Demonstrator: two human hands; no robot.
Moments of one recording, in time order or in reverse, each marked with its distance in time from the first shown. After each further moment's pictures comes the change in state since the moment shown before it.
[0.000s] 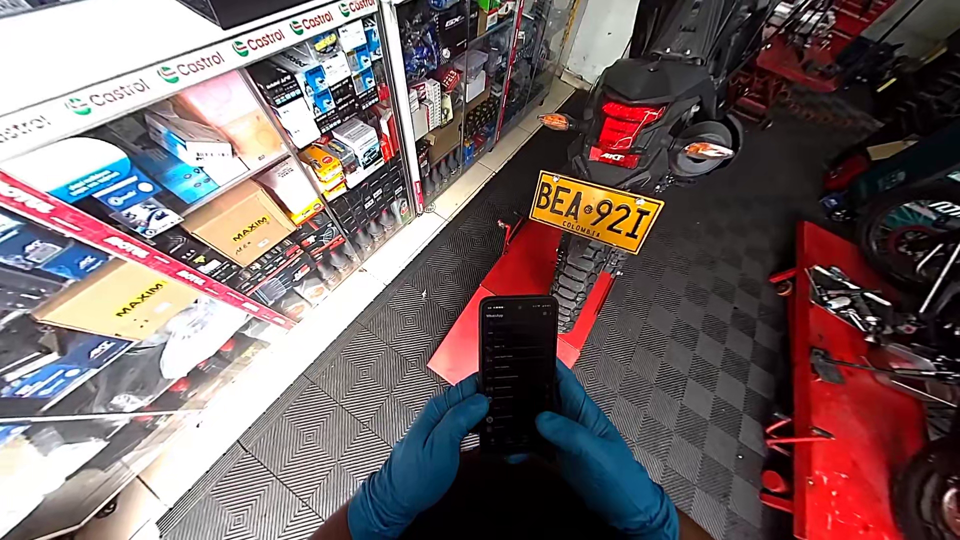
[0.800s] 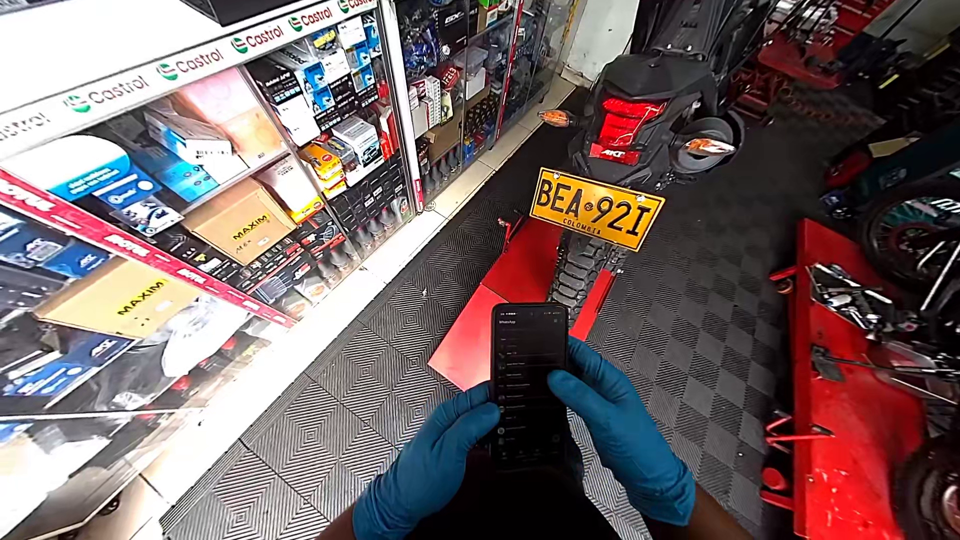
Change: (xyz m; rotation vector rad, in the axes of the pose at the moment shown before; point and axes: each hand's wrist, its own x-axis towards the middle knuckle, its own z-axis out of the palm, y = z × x) left_hand -0.005 -0.001 0.005 -0.046 -0.049 -0.039; right_hand 0.013 -0.029 -0.001 -0.331 0.236 -0.075
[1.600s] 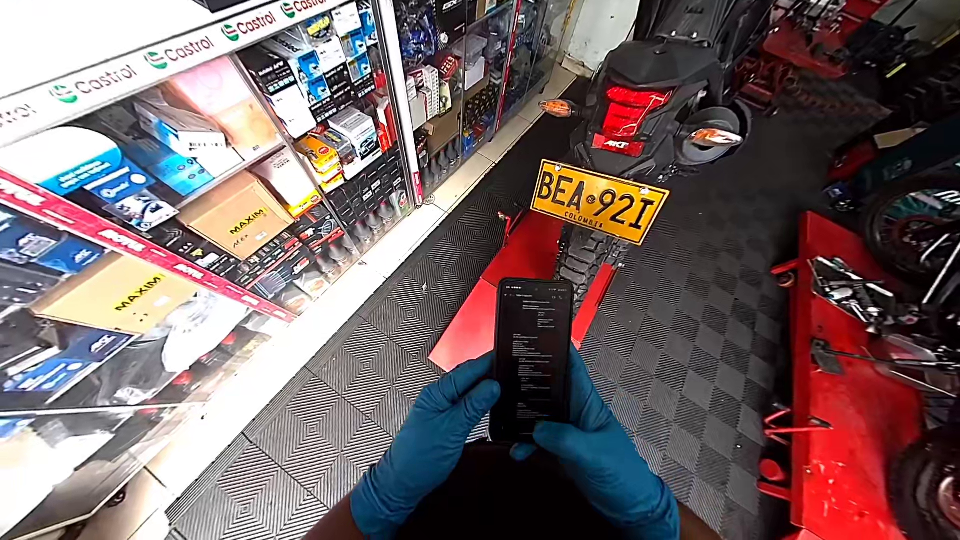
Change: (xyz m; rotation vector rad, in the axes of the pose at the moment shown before) left_hand 0.011 0.004 0.000 0.049 0.145 0.067; right_hand -0.019 0.031 0.009 0.411 -0.172 0.065
